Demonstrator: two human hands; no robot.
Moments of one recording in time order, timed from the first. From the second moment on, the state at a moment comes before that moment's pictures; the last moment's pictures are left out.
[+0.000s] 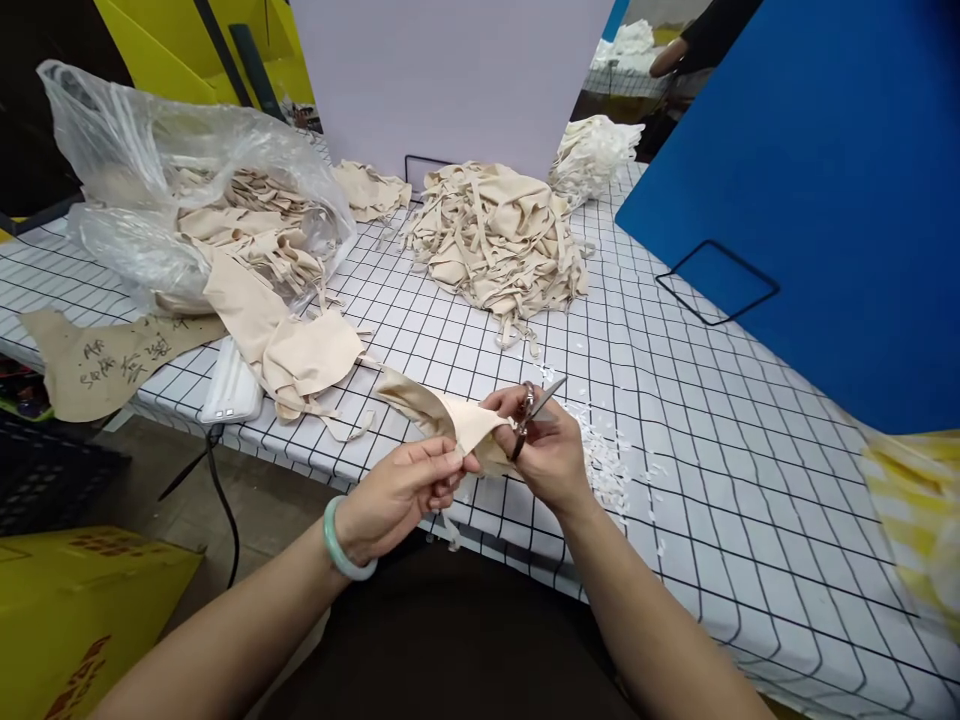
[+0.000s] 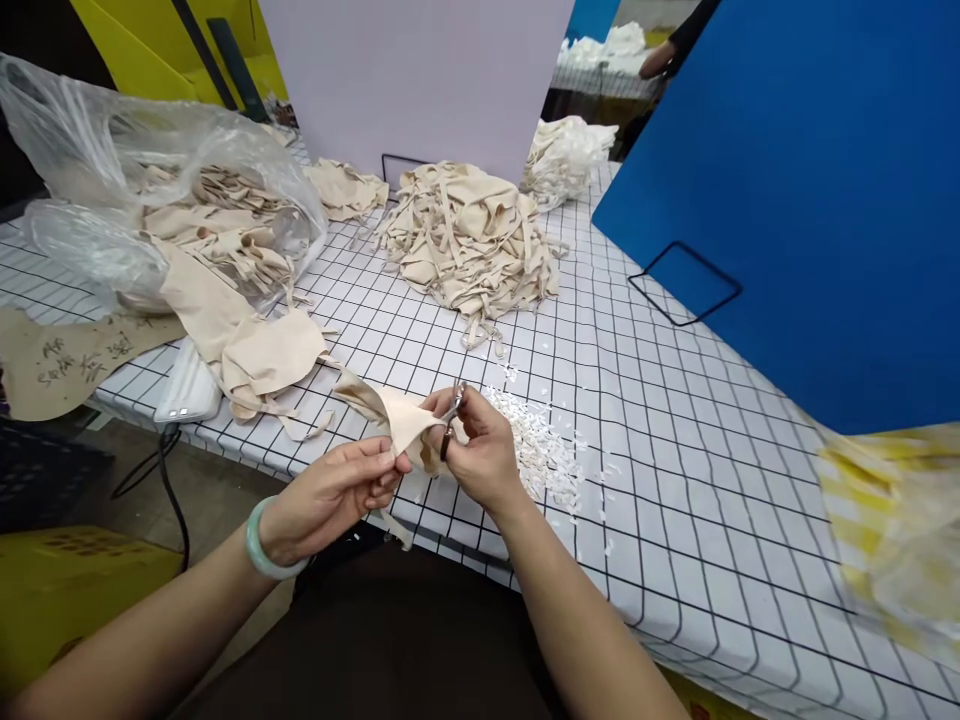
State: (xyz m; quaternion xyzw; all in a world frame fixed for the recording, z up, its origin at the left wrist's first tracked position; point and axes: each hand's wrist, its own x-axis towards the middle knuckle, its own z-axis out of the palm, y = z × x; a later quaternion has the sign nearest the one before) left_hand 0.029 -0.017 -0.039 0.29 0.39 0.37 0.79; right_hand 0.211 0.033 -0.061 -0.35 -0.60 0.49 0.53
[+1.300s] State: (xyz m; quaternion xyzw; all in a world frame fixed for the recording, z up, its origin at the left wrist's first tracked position) left_hand 0.077 -0.008 -0.043 0.71 0.36 0.41 0.45; right_hand 0.266 -0.025 -0.055 -0.50 -0.74 0.33 0.29
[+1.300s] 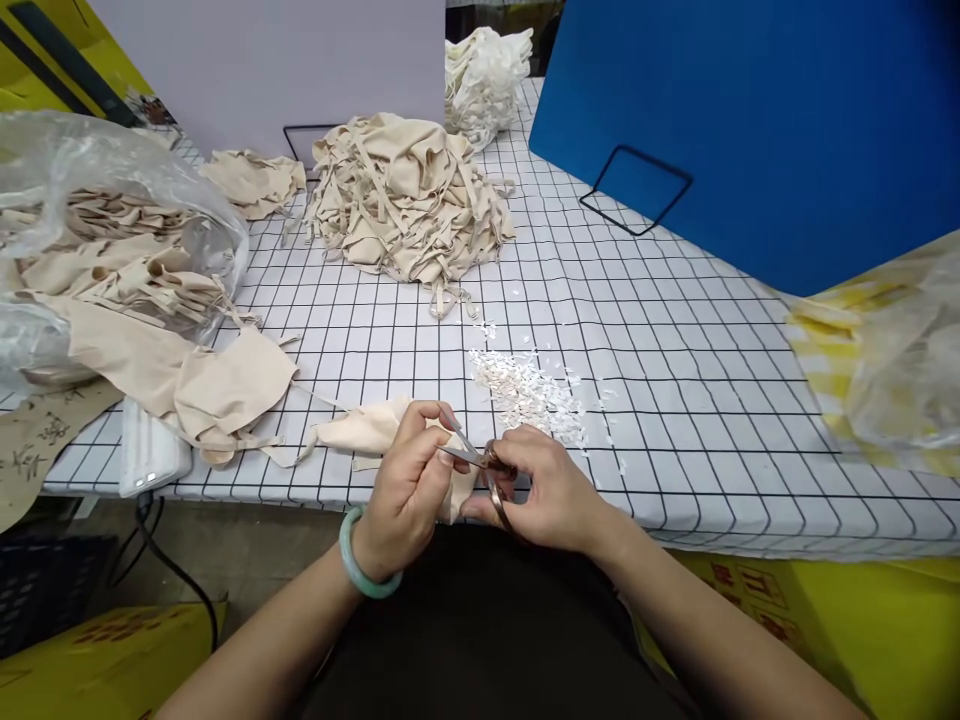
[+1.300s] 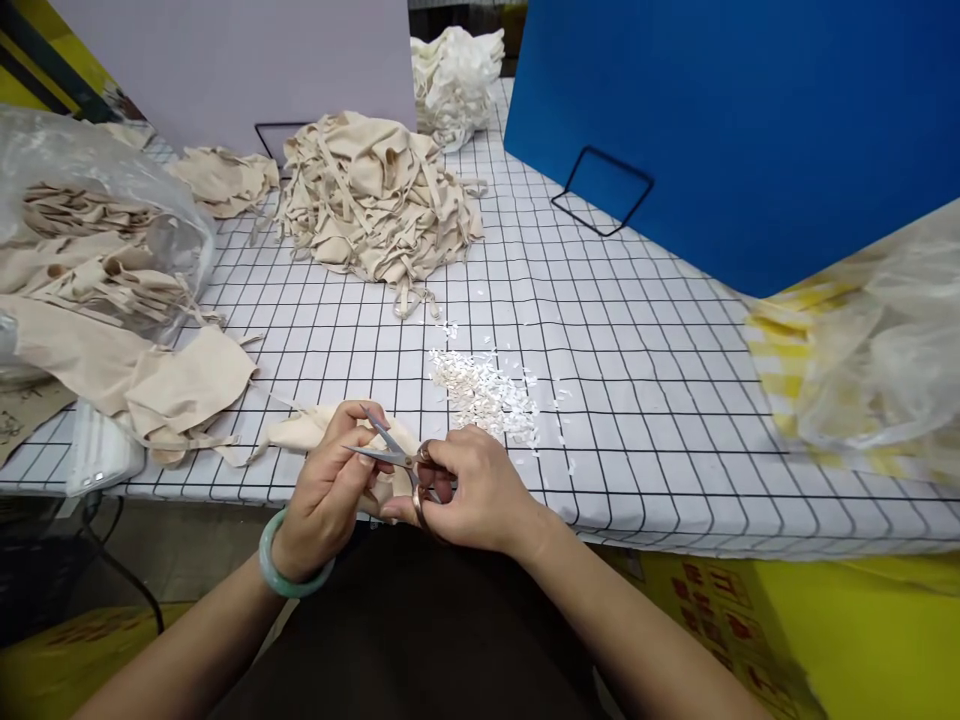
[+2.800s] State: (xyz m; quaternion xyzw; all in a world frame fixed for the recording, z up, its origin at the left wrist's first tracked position) left_hand -0.024 0.077 -0.061 0.89 0.41 0.13 0.12; right_hand 0.275 -0.018 -0.069 -0.68 -0.57 0.35 0.30
